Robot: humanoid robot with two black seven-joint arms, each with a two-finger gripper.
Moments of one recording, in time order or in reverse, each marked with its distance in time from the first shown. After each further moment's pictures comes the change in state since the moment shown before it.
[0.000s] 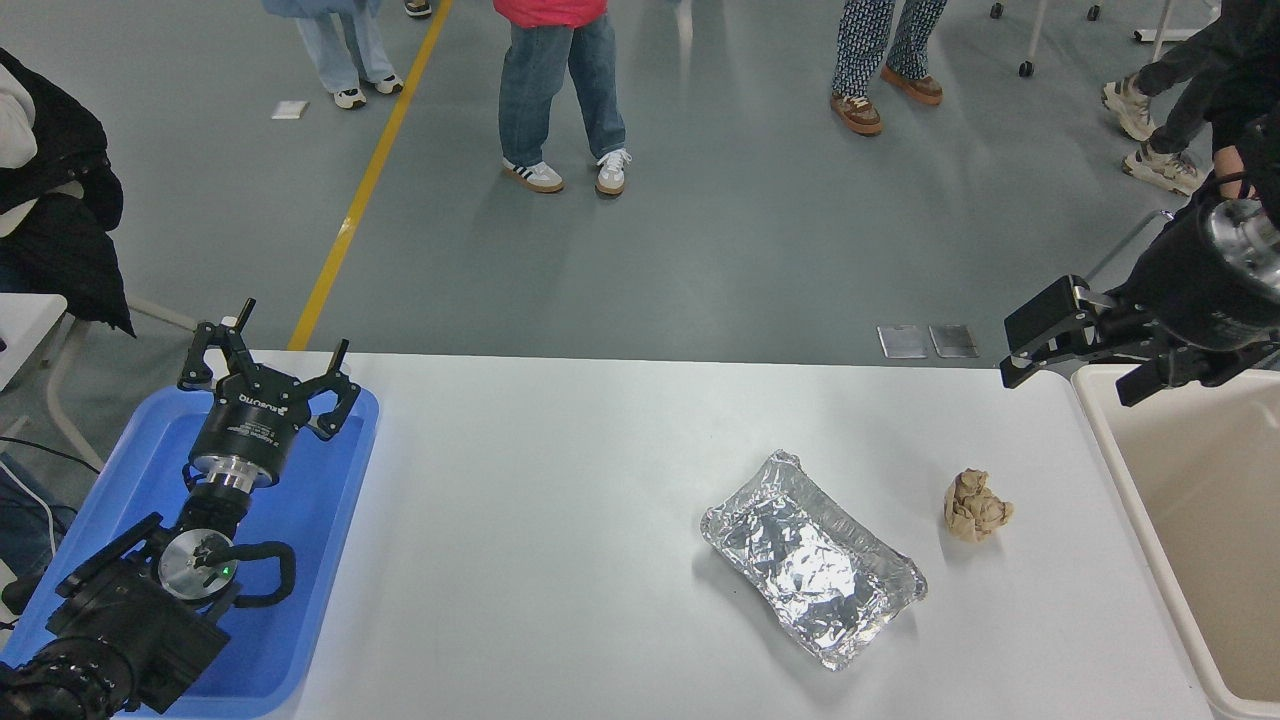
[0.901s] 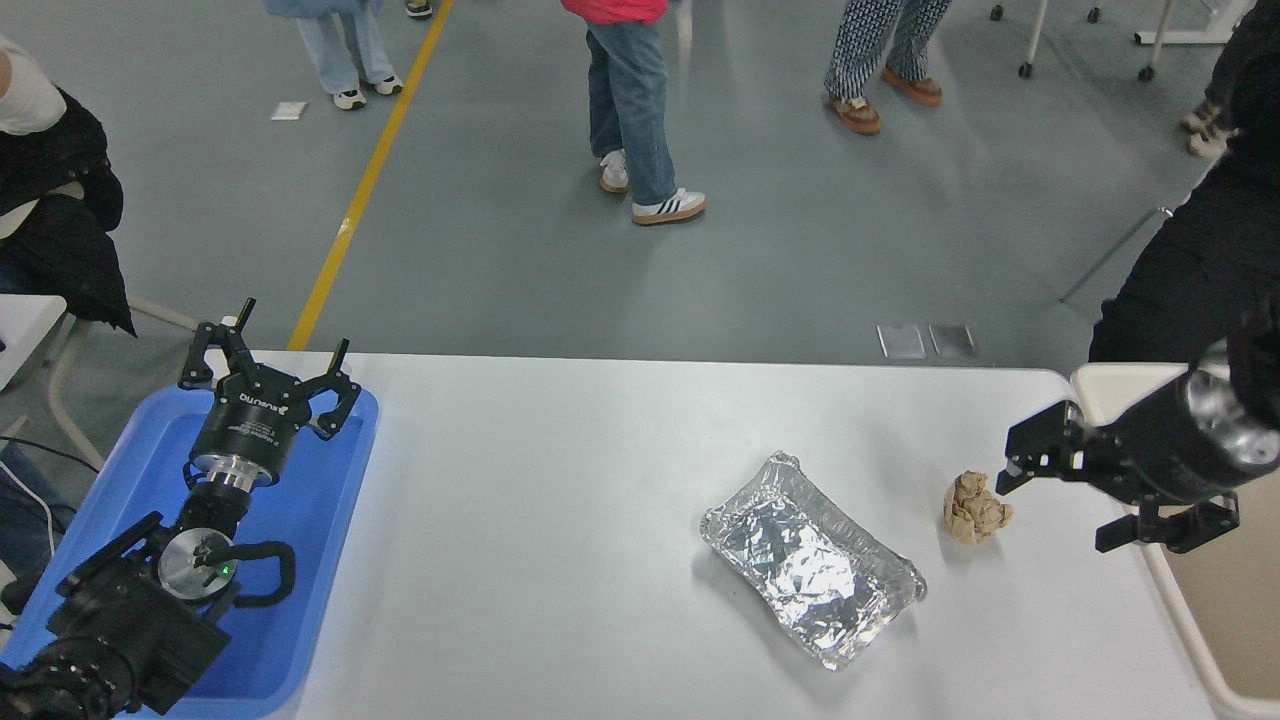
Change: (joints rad) left arm 0.000 0.000 0.000 -0.001 0.001 0.000 0.000; right arm -0.503 -0.057 0.083 -0.003 0.232 -0.285 0.000
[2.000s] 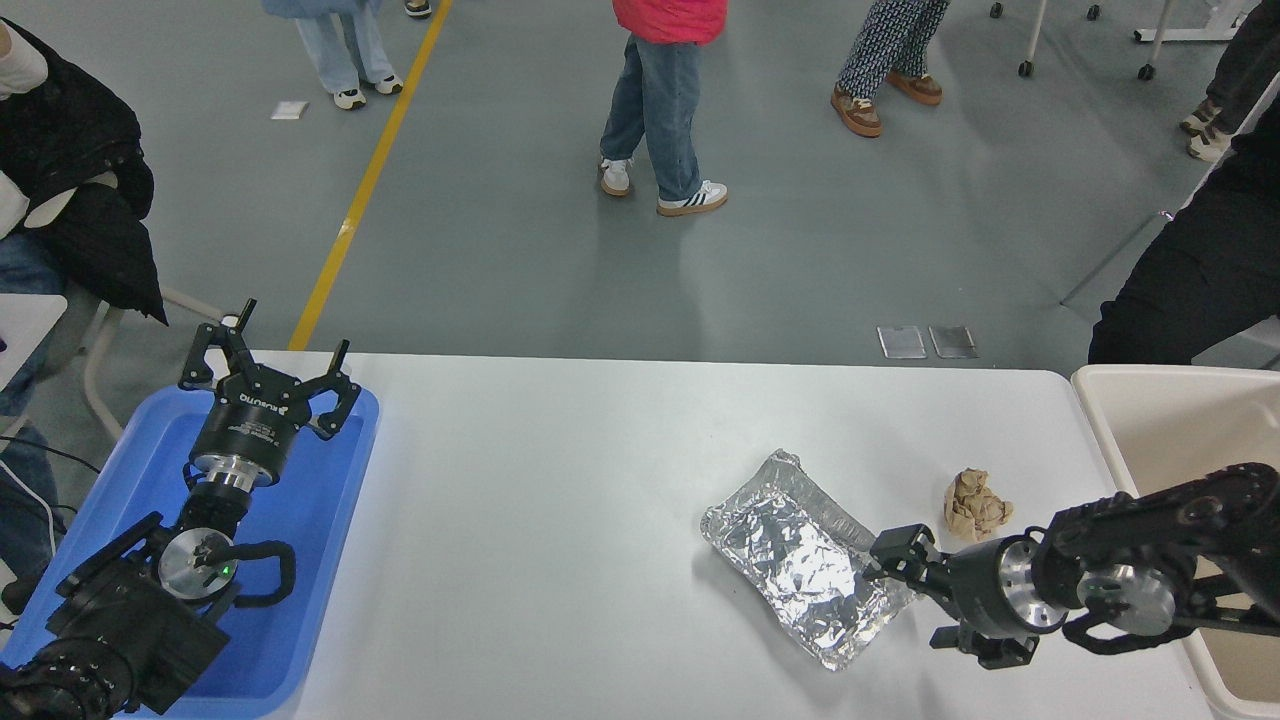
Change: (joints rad) left arm 0.000 0.000 0.000 0.000 0.000 0.000 0.000; right arm -0.532 0.148 0.394 -0.023 0.034 -0.531 0.008
